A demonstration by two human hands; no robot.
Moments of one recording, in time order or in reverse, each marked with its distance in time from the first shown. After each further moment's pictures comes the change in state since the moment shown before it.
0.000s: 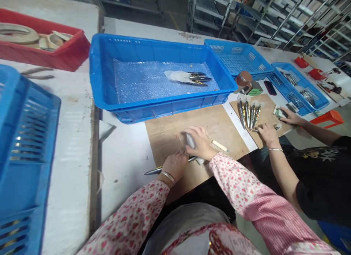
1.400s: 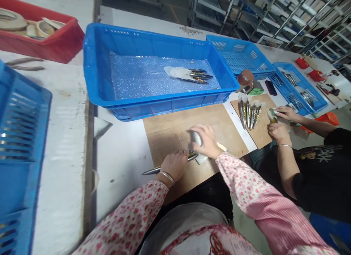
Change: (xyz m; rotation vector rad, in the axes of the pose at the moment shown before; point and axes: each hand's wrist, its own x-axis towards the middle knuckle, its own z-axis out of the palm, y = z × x) left_hand 0.001 0.000 0.000 -0.046 0.006 -0.023; right_hand -0.007 0.017 -0.003 0.000 0.048 0.090
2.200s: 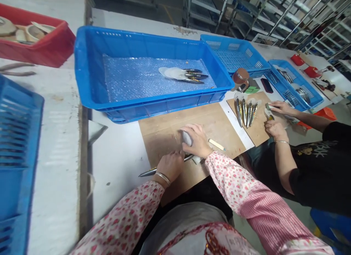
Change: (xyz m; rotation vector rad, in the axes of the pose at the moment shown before) left_hand 0.001 0.000 -0.003 0.017 -0.016 -0.022; right_hand 0.011 -0.017 0.018 0.103 0.086 -0.061
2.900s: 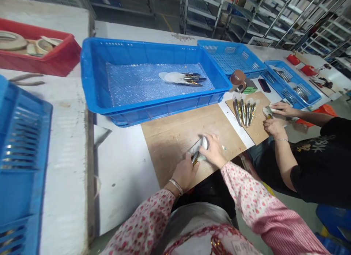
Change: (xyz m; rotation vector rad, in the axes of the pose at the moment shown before) left_hand -0.010 0.036 0.014 -0.541 -0.044 -0.116; right_hand -0.041 -0.006 -0.023 -0.175 0.039 0.439
